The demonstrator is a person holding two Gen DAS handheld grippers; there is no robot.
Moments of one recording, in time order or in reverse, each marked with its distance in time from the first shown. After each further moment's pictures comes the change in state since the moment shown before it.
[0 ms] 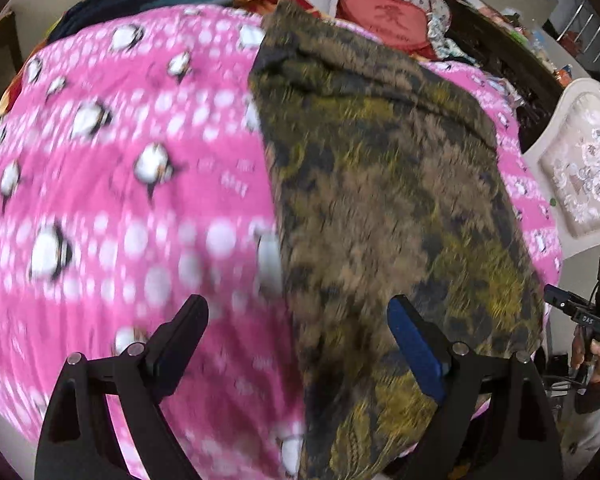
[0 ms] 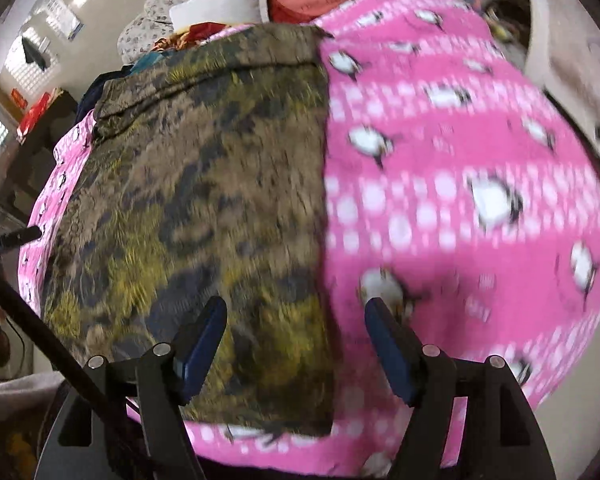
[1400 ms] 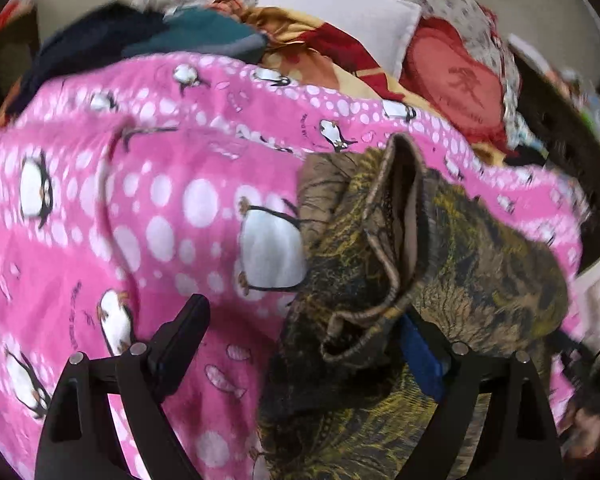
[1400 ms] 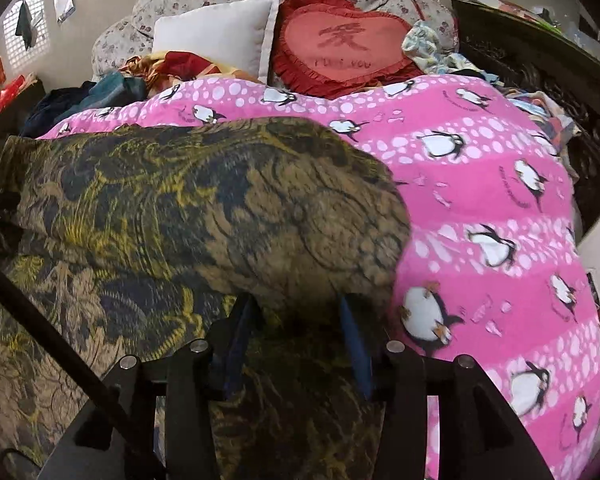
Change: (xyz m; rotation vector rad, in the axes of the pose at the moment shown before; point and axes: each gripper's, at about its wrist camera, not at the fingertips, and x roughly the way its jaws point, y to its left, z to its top) left arm 0.099 0.035 0.244 -0.161 -0.120 0.054; right arm 0.114 0.063 0.232 -0.162 -0.164 -0.227
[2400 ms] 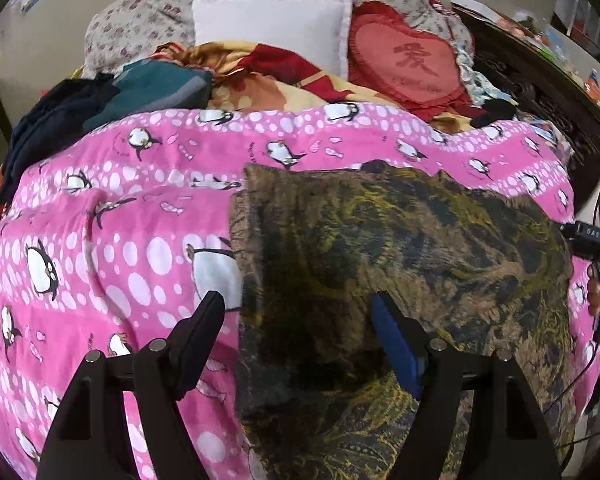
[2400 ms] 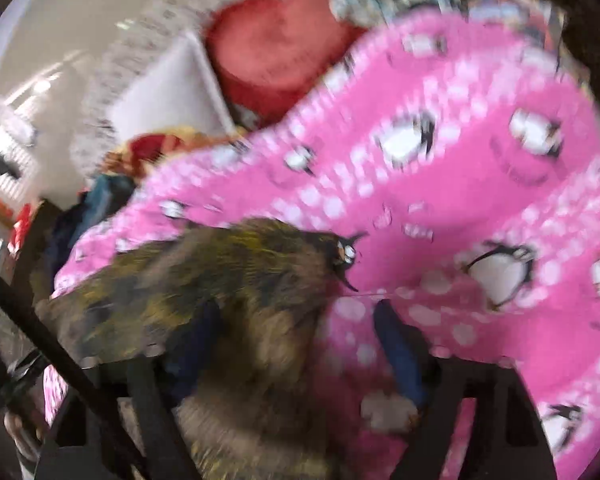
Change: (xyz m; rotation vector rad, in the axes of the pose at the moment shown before) left arm -0.017 -0.050 0.000 0.264 -0.032 0.047; right arm 0.053 -0.092 0.067 0.422 0.059 0.316
